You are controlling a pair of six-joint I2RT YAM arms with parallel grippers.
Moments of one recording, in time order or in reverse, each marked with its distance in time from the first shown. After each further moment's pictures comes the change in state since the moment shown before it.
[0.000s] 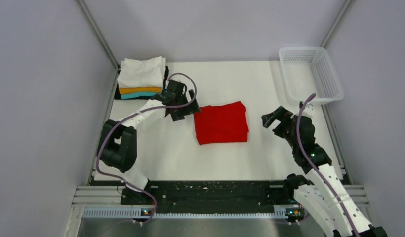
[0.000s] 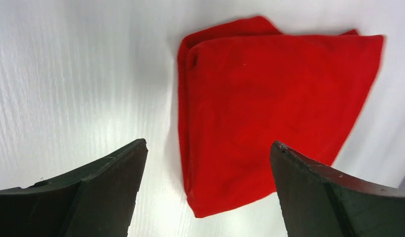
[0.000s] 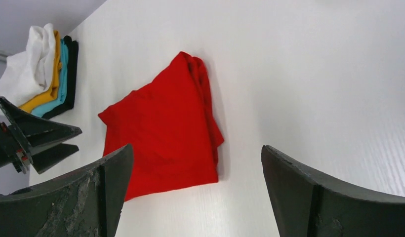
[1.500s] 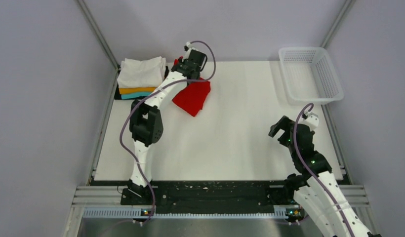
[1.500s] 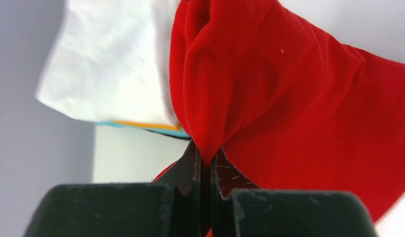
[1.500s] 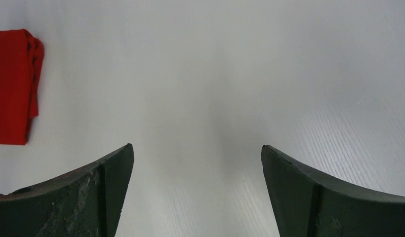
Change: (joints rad) left arm -0.088 0.518 0.793 -0.279 -0.850 0.590; right arm -0.003 -0.159 -0.106 -0.175 0.231 -0.068
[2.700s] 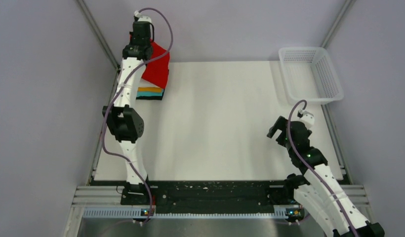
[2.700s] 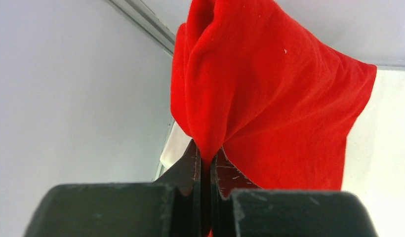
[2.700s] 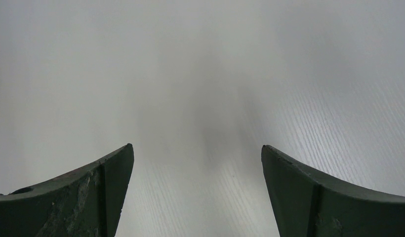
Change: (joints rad) left arm 0.373 -0.071 0.294 0.065 0.214 0.288; right arm -0.002 0.103 -0.004 0.006 0.003 -0.014
